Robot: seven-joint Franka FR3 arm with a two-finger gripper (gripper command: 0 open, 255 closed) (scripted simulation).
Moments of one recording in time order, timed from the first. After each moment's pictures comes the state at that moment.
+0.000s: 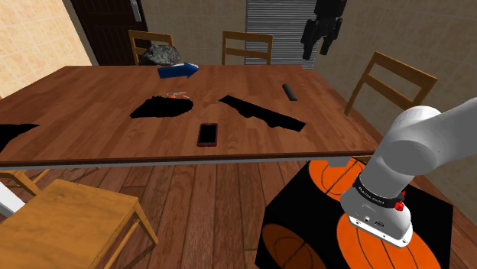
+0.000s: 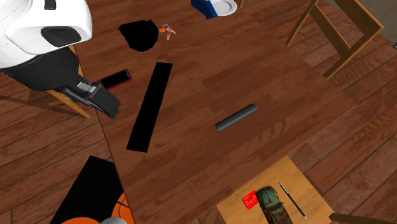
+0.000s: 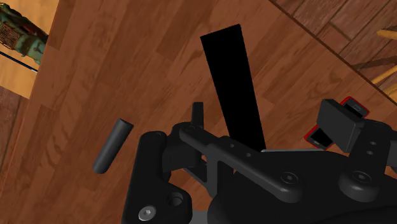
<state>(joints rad) 0.00 -0.74 -0.05 -2.26 -0.02 1.56 0.09</state>
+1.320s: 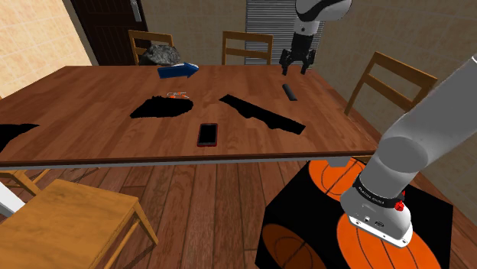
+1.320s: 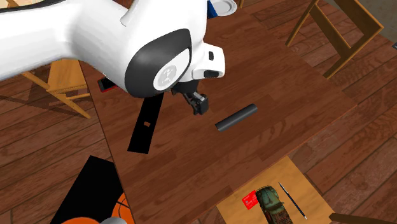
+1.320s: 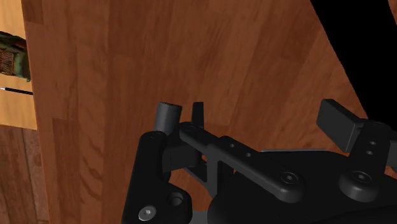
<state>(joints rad) -0.12 -0.25 -0.23 -2.20 0.00 1.98 0.14</state>
